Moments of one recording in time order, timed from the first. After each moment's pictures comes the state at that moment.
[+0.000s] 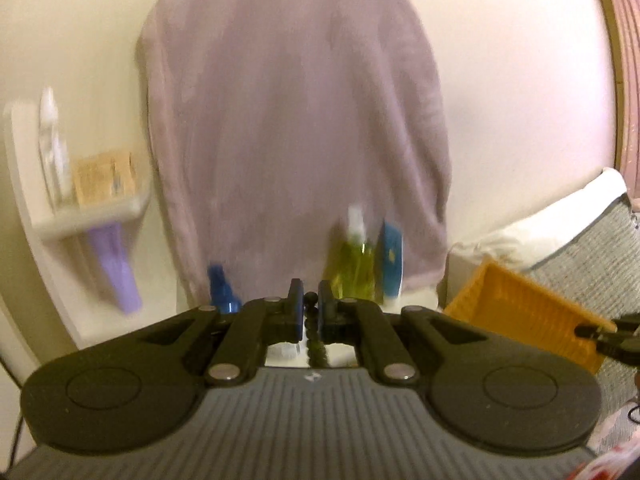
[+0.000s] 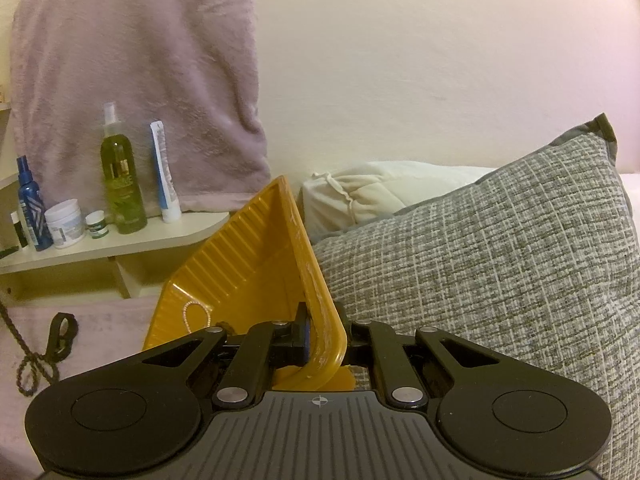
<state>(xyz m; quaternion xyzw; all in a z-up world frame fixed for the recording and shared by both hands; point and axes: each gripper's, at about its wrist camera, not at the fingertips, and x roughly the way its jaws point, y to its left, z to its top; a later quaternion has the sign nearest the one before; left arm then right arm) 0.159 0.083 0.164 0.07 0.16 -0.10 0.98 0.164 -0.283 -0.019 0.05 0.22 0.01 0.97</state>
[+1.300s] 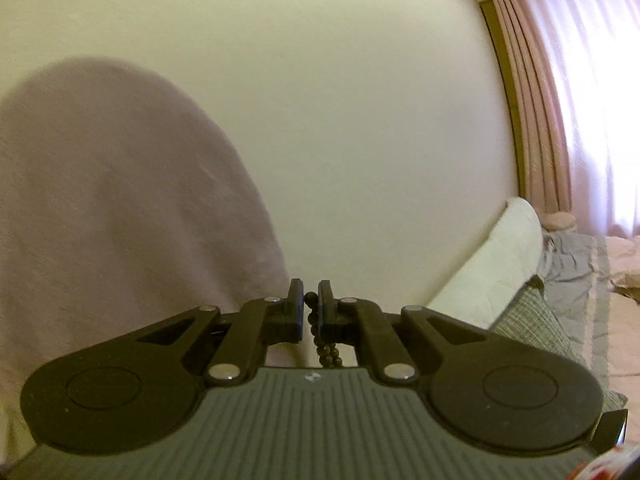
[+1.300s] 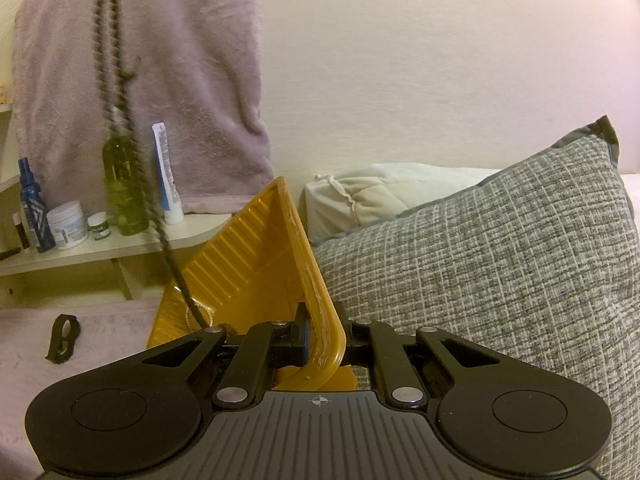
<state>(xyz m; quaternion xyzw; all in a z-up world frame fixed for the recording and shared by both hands) 0.216 -0.079 0.267 0.12 0.07 -0.27 0.95 0.161 -0.284 -0.017 0.05 0.22 0.02 0.97</state>
